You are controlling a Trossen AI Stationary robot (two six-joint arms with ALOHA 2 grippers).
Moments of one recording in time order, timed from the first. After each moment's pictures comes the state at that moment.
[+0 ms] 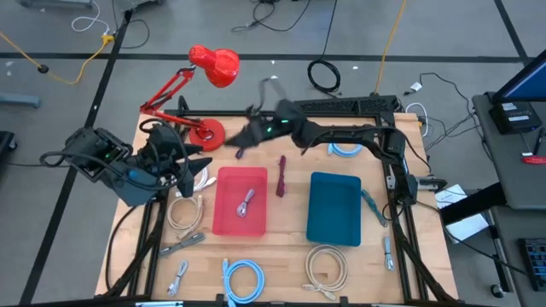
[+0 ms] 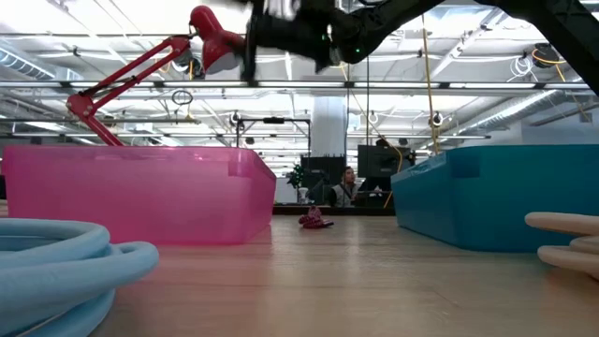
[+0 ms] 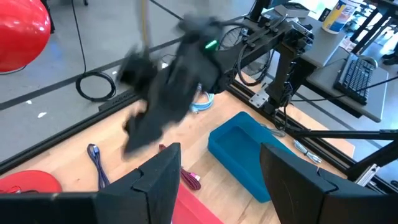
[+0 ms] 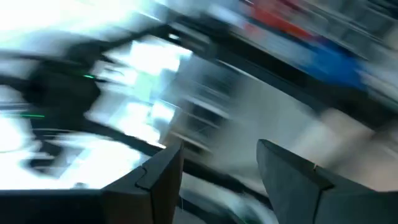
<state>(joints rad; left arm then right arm) -0.59 1.47 2.19 -1.57 -0.91 -1.07 -0.29 2.07 1.64 0.72 -0.68 1.34</state>
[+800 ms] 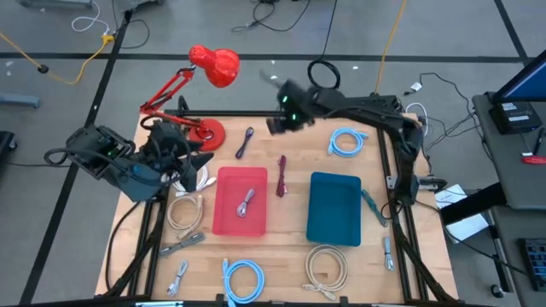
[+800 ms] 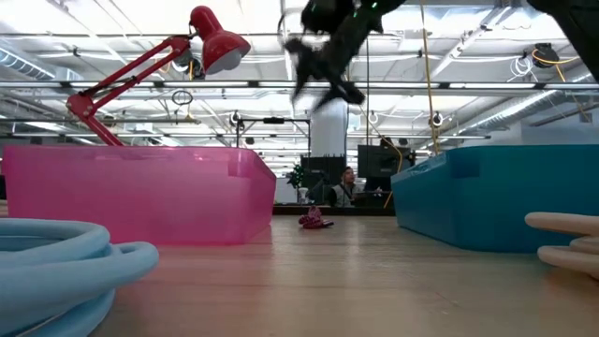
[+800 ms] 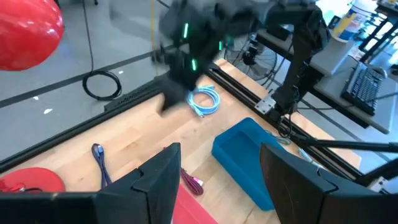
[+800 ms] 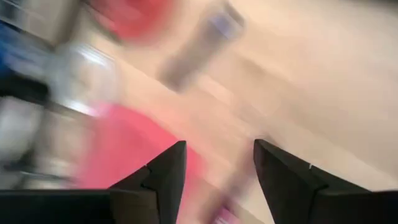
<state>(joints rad) -0.55 1.47 2.19 -1.57 -0.91 -1.09 -0.42 1.93 1.86 -0.94 -0.16 0.76</state>
